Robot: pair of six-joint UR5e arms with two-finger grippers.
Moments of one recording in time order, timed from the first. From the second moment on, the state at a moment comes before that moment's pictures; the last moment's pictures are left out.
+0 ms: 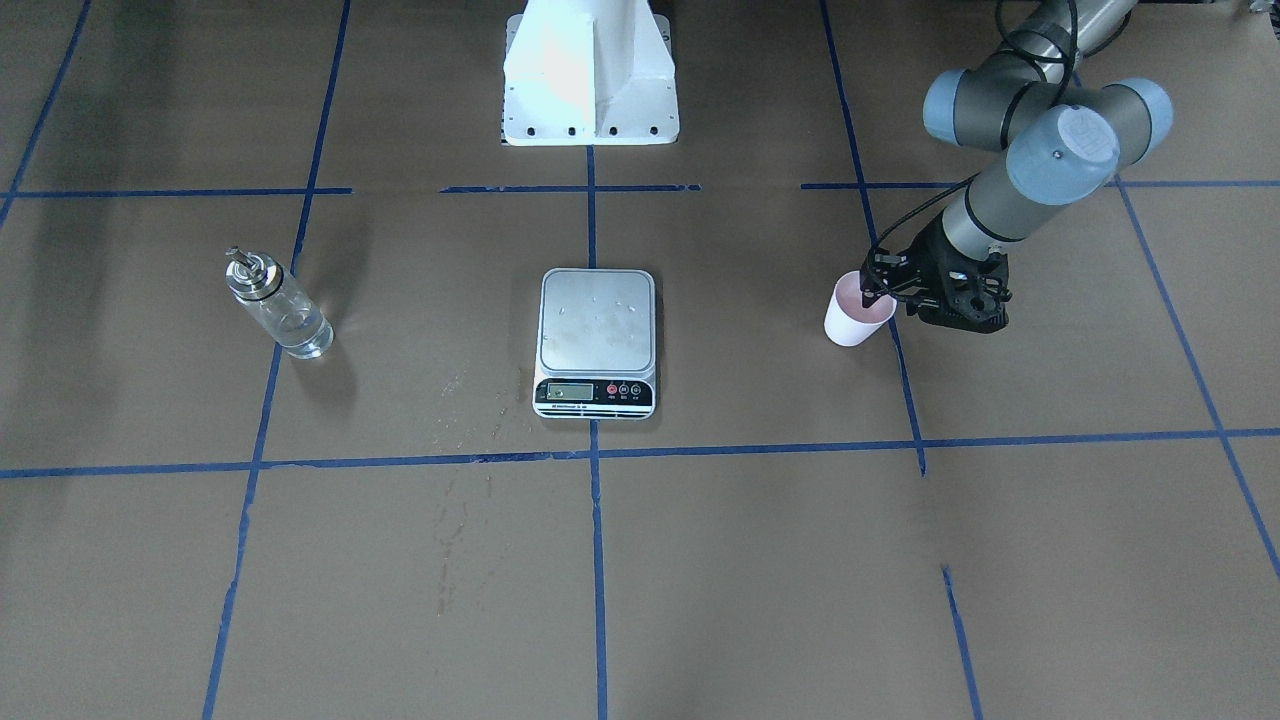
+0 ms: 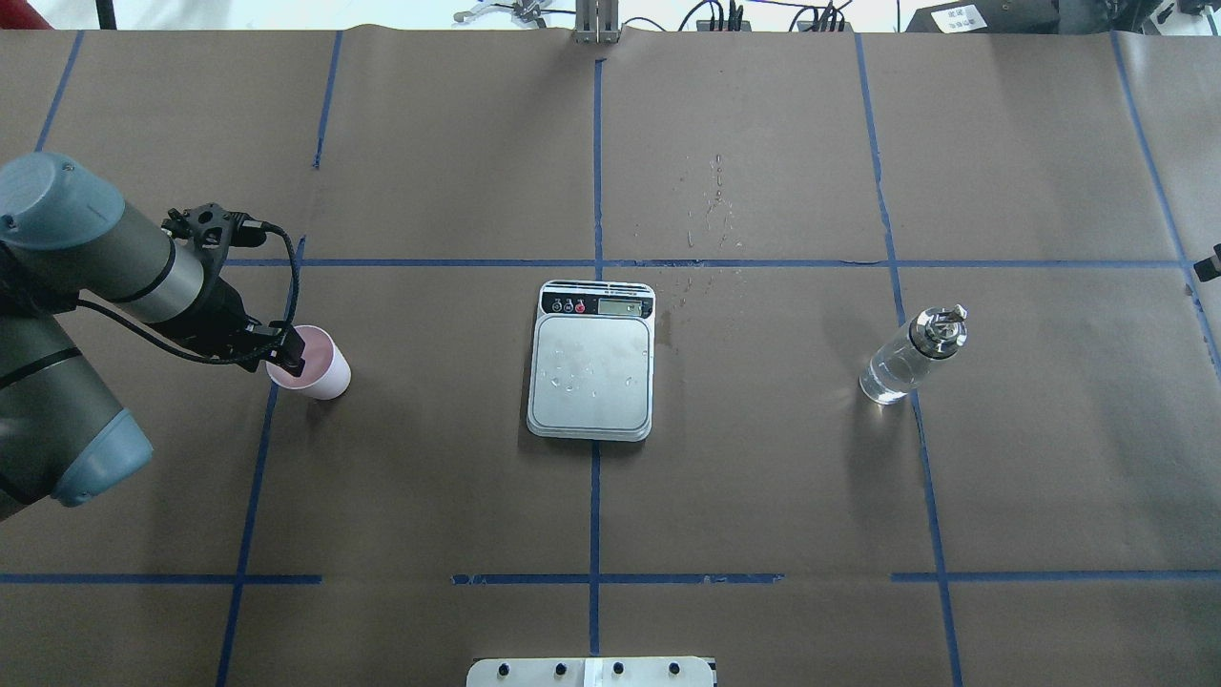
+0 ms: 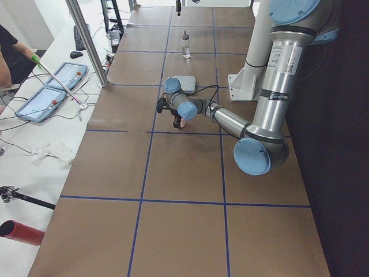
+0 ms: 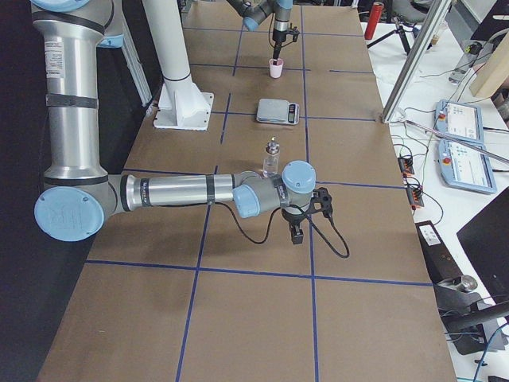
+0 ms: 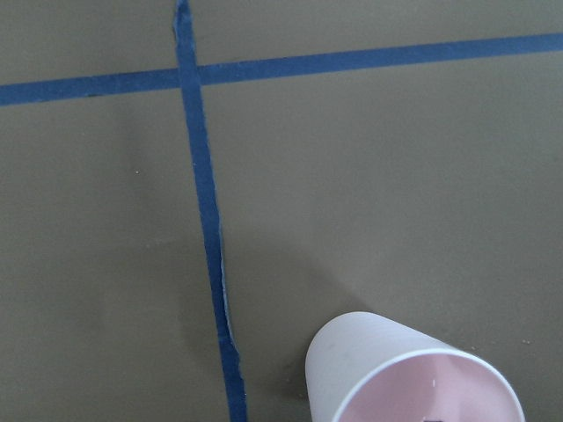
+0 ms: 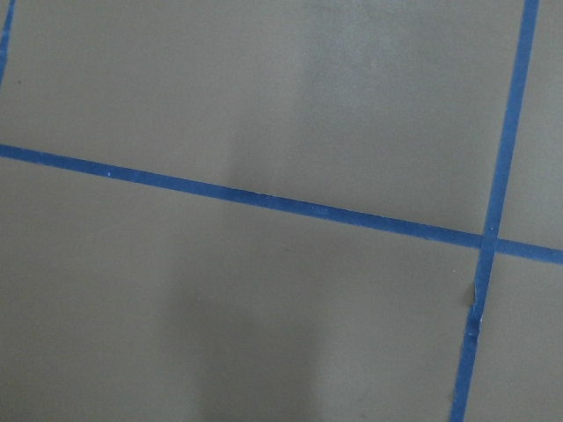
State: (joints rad) left arm -0.79 -1.78 -1.74 -1.90 -2.23 -0.85; right arm 1.37 -1.59 1.65 -1.31 2.39 0.18
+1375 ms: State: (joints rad) left arm -0.66 -2.21 -1.74 -1.65 -2.14 -1.40; right arm 1.35 -1.58 1.72 -1.31 2.39 0.30
